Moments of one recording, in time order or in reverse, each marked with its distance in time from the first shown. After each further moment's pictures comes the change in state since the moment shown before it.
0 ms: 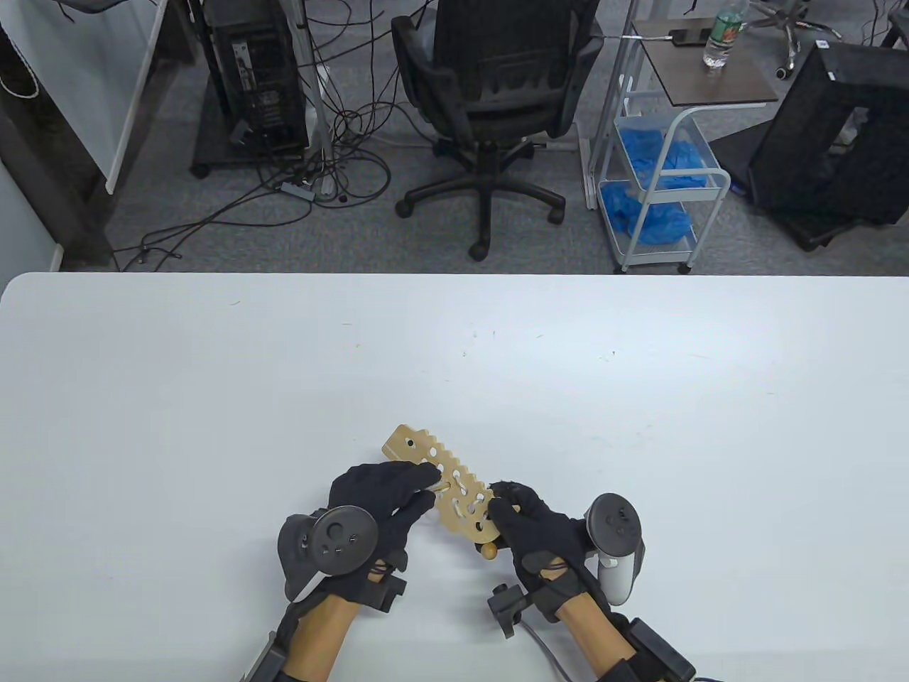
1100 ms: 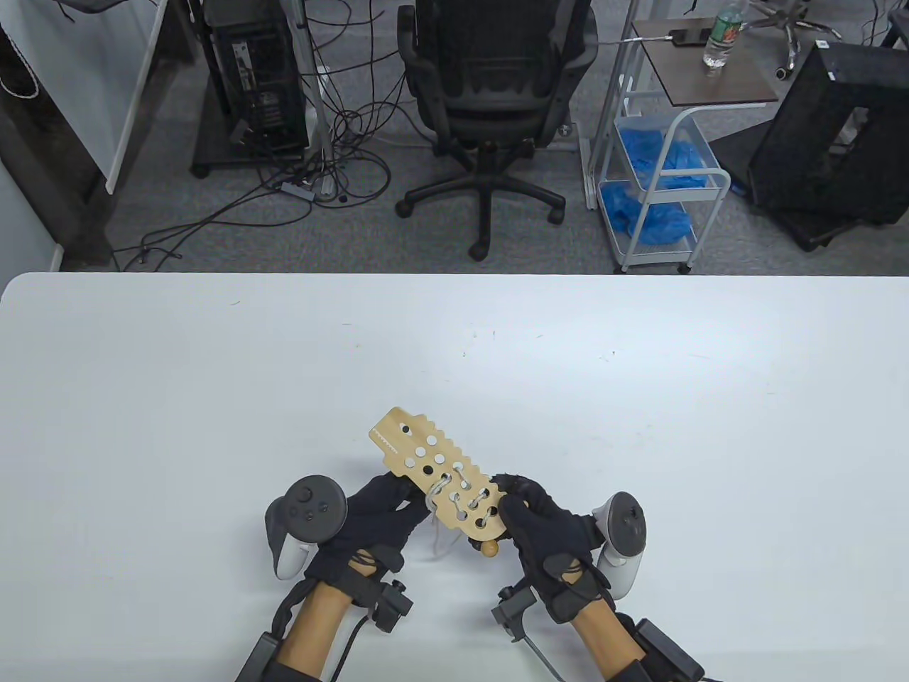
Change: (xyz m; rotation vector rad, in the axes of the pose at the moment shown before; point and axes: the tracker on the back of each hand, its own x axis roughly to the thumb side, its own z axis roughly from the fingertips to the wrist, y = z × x) left_hand -0.026 -0.026 -0.007 -0.324 0.085 0.533; right_hand 0.023 0.004 0.003 0.126 -0.148 -0.288
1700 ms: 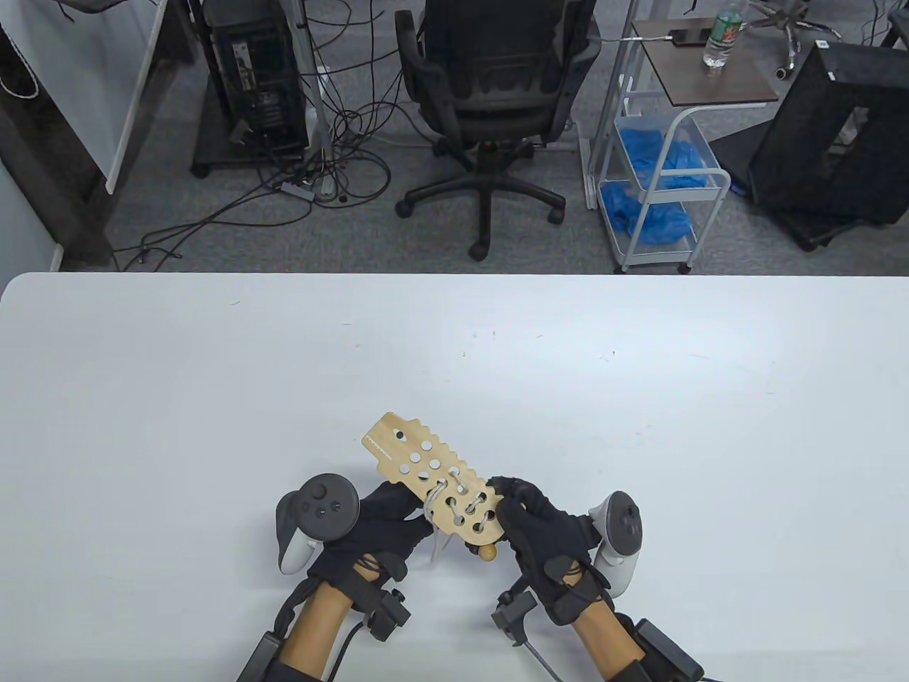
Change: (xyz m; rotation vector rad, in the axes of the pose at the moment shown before) left_hand 0.003 -0.005 -0.001 -0.068 -0.008 -0.031; right_hand 0.000 0.002 0.000 0.024 -0.007 -0.026
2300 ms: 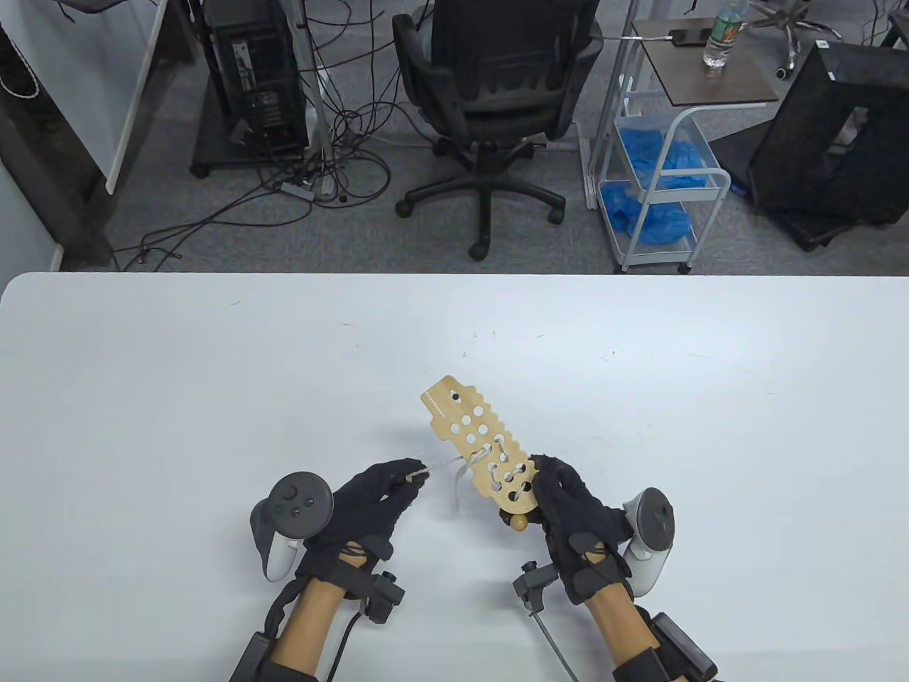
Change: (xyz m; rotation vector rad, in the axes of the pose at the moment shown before) left_hand -0.012 0.024 0.009 0.207 0.118 0.009; right_hand 0.000 -0.045 -0.002 -0.237 0.069 0.019
